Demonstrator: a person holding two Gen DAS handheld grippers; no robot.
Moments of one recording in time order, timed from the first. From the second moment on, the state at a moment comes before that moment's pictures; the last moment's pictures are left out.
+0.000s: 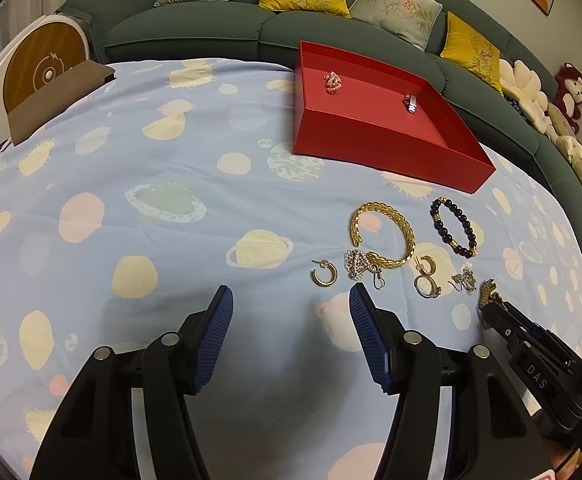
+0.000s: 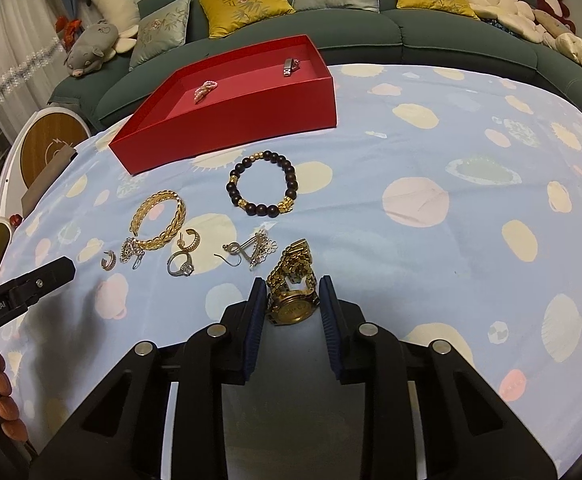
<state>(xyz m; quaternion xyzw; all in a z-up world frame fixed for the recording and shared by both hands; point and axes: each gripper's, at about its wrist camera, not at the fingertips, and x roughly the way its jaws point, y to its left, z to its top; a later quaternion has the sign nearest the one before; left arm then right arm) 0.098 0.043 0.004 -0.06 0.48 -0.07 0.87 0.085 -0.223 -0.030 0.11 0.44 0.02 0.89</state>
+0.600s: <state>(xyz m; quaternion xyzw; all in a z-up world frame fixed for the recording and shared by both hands) 0.096 0.031 -0.009 -0.04 0.49 -0.09 0.87 0.068 -0.240 -0.006 0.13 0.42 0.03 0.90</state>
